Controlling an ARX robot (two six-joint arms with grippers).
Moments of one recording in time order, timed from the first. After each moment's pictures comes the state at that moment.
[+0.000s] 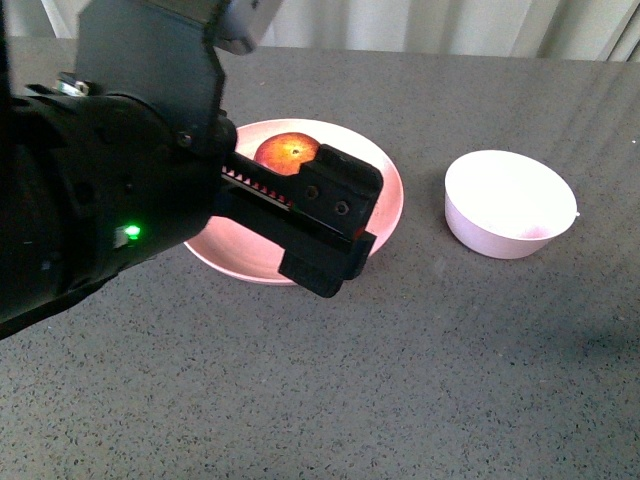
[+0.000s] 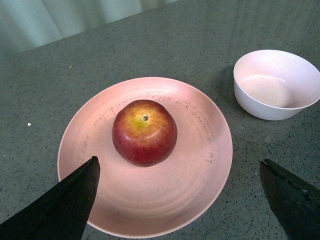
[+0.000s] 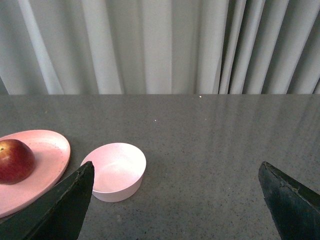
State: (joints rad) left arm -0.63 1.67 0.58 0.69 -0.09 0.06; right arm 0.00 0.01 0.02 0.00 0.00 0.00
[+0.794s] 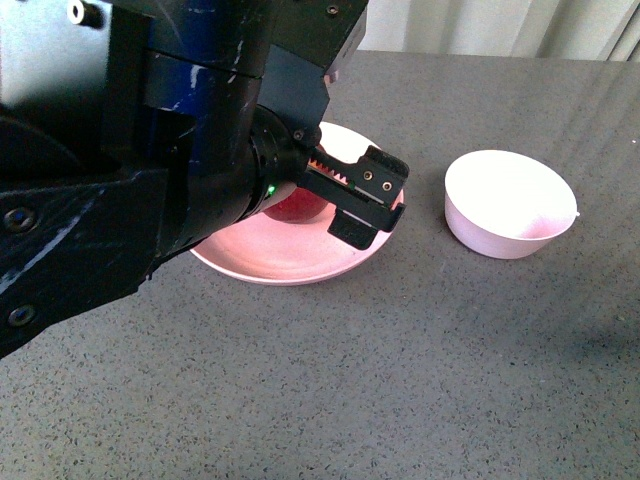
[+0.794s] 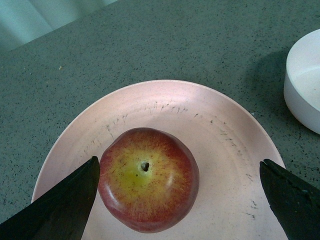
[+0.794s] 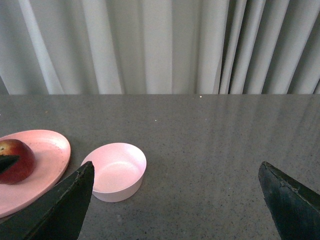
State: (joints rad) left arm -0.60 2.00 0.88 0.65 -0.16 0.13; right arm 0.00 0.01 0.02 0.00 0.00 0.00
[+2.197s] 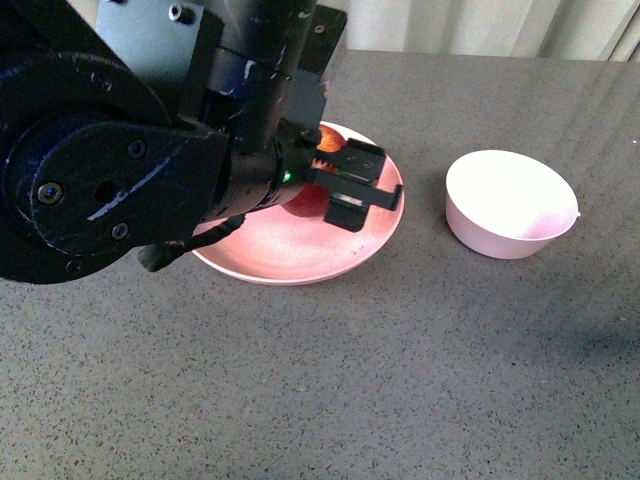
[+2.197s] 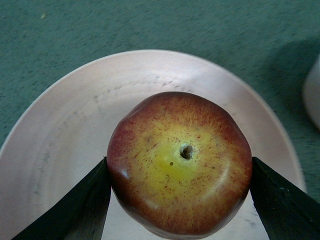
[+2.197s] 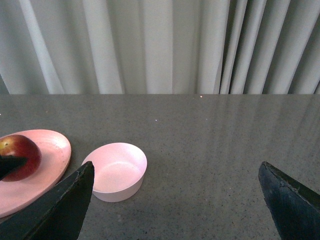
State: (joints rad) left arm -0.61 2.04 0.99 0.50 -0.13 -0.06; right arm 0.00 0.01 0.02 0.00 0.00 0.00
